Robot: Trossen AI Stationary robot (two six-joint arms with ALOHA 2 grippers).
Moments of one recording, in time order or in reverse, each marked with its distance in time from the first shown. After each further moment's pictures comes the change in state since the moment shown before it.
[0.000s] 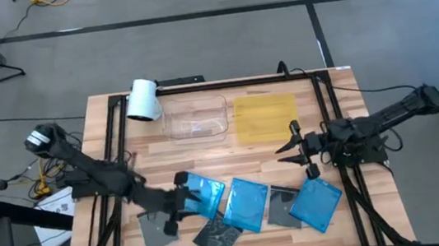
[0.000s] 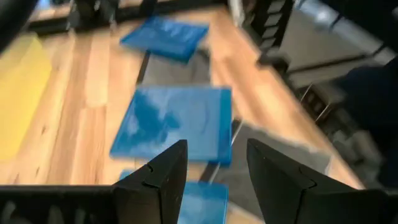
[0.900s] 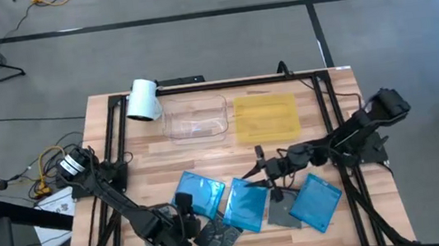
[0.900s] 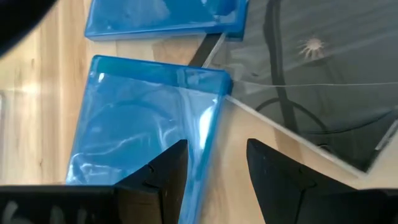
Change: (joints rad) left arm -0.159 0.467 0.347 -0.576 -0.210 -0.266; right arm 0.029 0.840 0.225 0.566 -0.032 0.022
